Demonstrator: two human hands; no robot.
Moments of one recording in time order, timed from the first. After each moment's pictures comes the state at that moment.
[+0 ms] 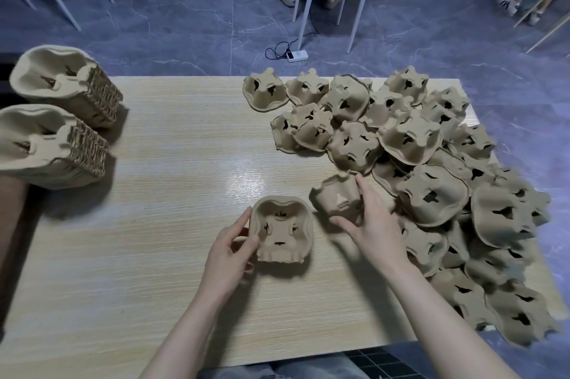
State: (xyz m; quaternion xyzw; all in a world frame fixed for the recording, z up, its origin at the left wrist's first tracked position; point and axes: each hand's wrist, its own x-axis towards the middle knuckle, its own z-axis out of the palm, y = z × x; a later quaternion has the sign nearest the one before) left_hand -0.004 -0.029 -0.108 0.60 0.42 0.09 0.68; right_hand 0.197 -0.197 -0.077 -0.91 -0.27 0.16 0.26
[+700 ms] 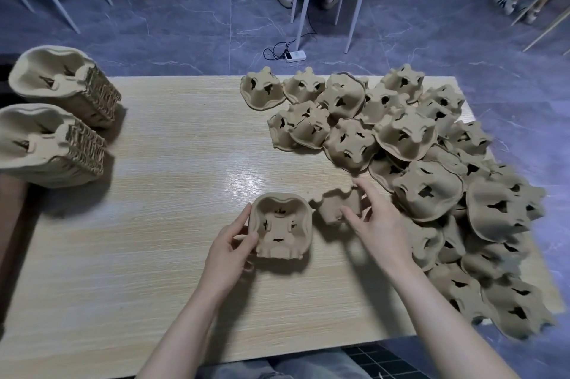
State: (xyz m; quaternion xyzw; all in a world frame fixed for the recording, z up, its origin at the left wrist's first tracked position) left_hand -0.002 -0.033 -0.101 0.61 0.42 0.07 0.67; right_hand 0.196 -0.208 -0.071 -0.92 -0.25 0.11 0.28
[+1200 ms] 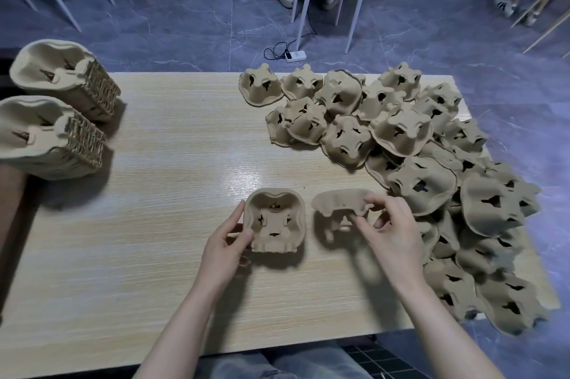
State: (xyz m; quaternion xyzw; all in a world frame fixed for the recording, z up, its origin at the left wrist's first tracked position) left_hand -0.005 -0.042 -0.095 0.59 0.43 0.08 0.68; right_hand 0.178 -0.238 -0.055 -0.89 -0.22 0.06 0.39
